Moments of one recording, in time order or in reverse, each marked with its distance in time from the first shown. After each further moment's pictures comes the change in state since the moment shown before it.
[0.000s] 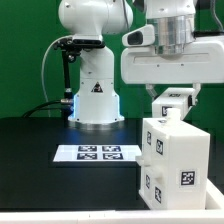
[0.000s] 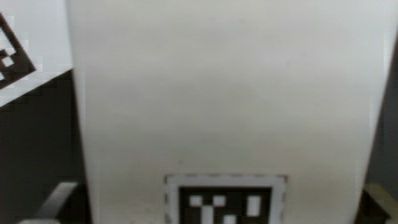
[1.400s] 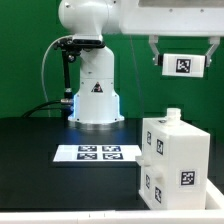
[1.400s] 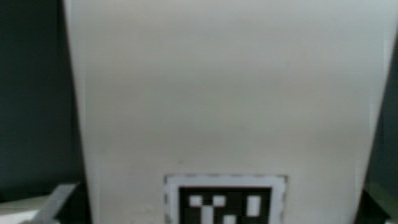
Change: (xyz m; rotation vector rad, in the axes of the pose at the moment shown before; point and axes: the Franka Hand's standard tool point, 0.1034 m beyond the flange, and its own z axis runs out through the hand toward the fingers) arm 0.092 -0.037 -0.092 -0.100 0.142 -0.274
